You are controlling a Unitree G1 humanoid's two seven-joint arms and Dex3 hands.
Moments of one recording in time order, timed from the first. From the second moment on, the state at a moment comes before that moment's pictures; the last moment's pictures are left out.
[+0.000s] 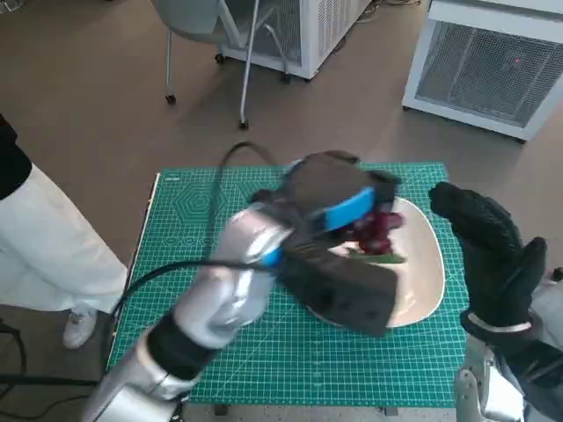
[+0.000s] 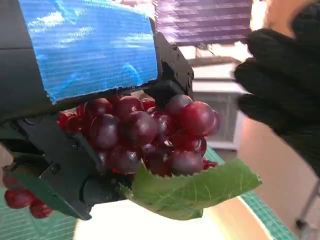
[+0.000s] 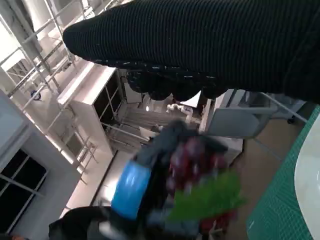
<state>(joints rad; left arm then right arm) -1.07 0.16 -0.51 0.28 0.77 0.20 -0.49 -0.42 -0.14 -0.21 0.32 0.37 -0.66 0.44</state>
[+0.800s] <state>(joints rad) -1.22 0.03 -0.55 0.68 0.74 0.20 -0.48 -0.38 -0.14 -0.24 0.28 0.37 -0.66 0.41</state>
